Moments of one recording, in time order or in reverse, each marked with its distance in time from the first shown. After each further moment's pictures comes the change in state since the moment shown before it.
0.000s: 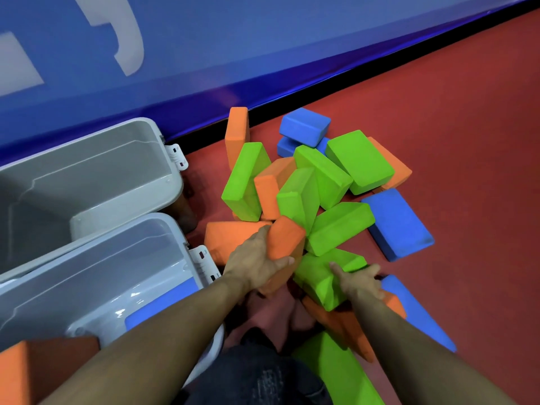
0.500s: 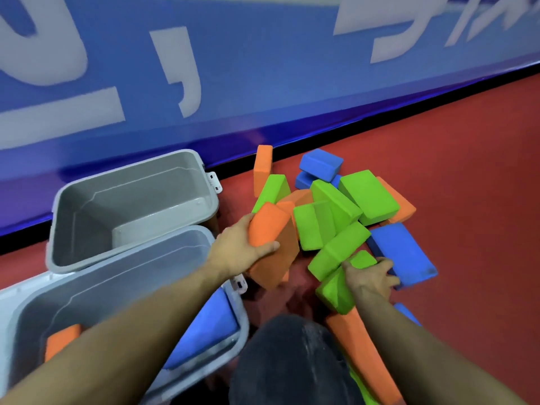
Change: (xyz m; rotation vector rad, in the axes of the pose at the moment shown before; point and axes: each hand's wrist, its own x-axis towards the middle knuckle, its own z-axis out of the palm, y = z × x) left_hand -0.069 -0.019 -0.112 -0.096 0.218 0.055; right_hand -0.089 -0.034 -0.052 0.274 0.178 -0.194
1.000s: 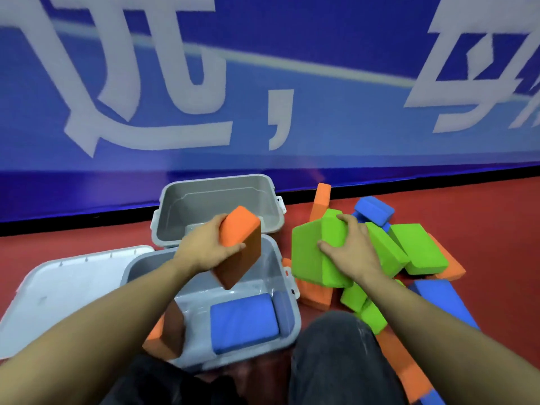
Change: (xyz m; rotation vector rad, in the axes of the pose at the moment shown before) left_hand -0.146 -0.111 -0.159 0.108 0.288 -0.138; right_hand -0.185 -0.119 -0.027 -0.152 -0.305 -0.980
